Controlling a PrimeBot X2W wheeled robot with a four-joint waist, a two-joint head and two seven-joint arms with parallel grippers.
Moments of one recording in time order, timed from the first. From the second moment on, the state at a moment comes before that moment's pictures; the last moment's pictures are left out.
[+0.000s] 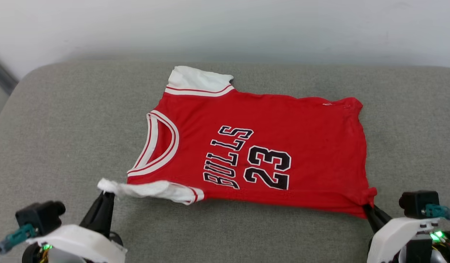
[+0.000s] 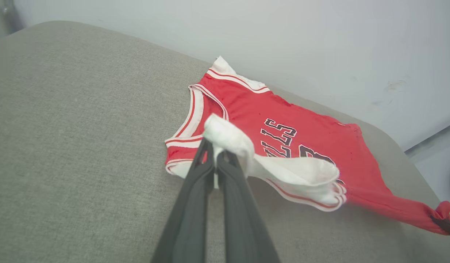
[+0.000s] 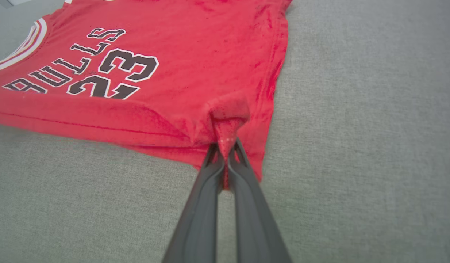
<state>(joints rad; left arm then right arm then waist) 0.07 0.61 -0.36 -0.26 -0.98 0.31 -0.09 0.06 -0.12 -0.03 -0.04 0.21 0.13 0.40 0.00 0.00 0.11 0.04</state>
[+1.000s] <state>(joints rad) -0.54 0.43 -0.51 0.50 -0.95 -0.05 -0.02 -0.34 -0.14 0.07 0.33 0.19 0.13 0.36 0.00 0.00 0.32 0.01</state>
